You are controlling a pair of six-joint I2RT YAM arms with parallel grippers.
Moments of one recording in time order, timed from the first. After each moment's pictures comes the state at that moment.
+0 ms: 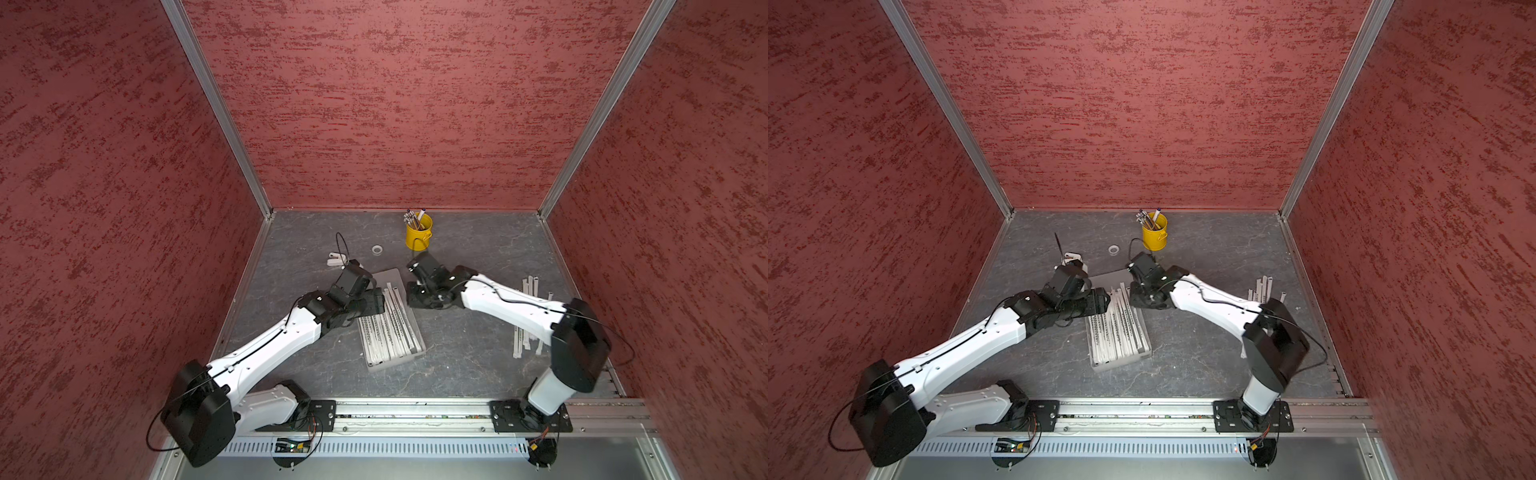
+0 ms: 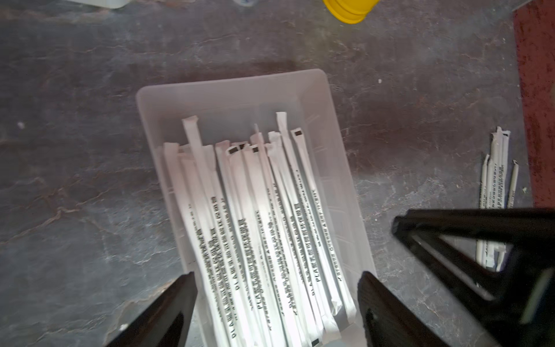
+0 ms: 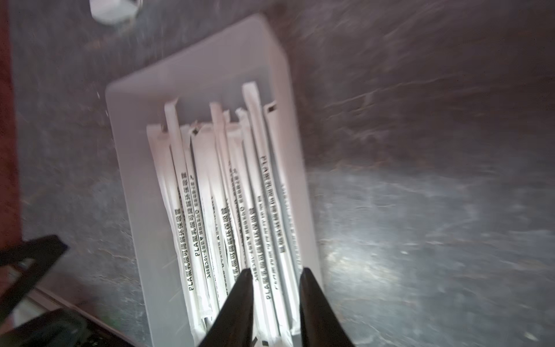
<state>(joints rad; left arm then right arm) -0.68 1.22 0.88 -0.57 -0.08 -0.72 0.73 1.61 1.23 -0.65 -0.01 0.79</state>
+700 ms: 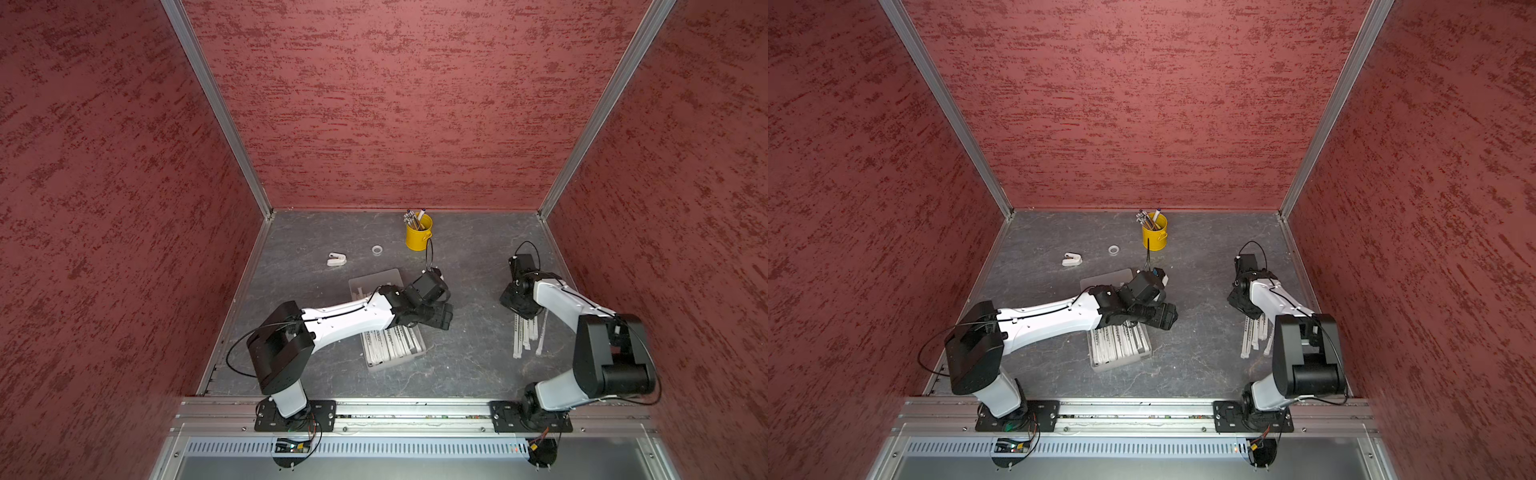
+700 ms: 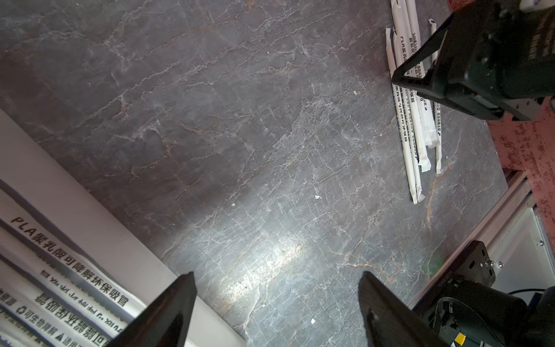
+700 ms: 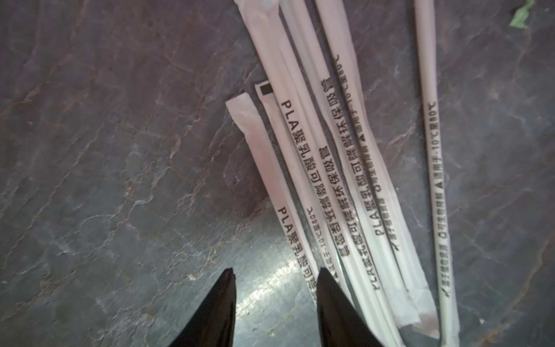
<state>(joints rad) -1.00 1.69 1.21 -0.44 0.00 -0.63 0.00 1.52 0.85 -0.65 0.19 0.68</state>
